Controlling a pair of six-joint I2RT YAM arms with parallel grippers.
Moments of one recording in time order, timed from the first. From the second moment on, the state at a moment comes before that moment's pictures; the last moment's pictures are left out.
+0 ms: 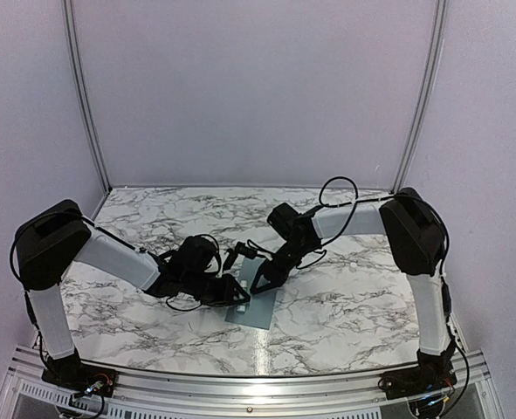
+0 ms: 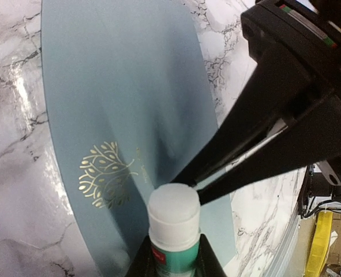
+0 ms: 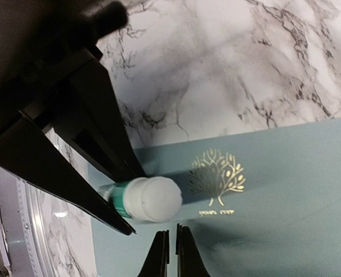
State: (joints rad) left arm -0.87 1.88 0.86 0.27 0.37 -0.75; right arm 0.72 2.20 1.55 -0.64 -0.78 -0.32
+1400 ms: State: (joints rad) left arm -0.87 1.89 0.87 0.28 0.37 -0.73; right arm 0.67 2.25 1.57 -0.61 -0.78 -0.33
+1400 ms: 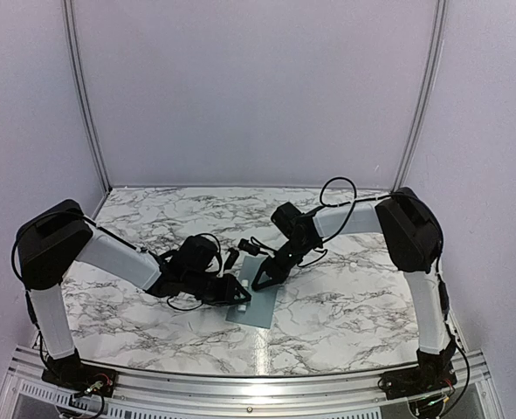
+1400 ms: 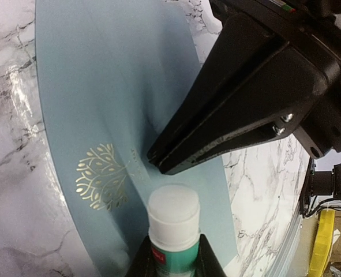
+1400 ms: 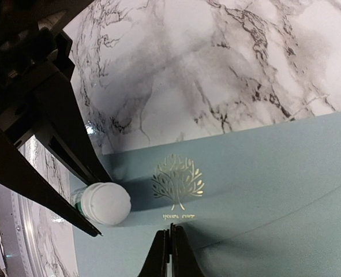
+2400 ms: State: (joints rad) left arm -0.73 1.55 1.01 -0.17 0.11 -0.44; right arm 0.62 2.11 1.59 -0.66 -0.69 -0.35
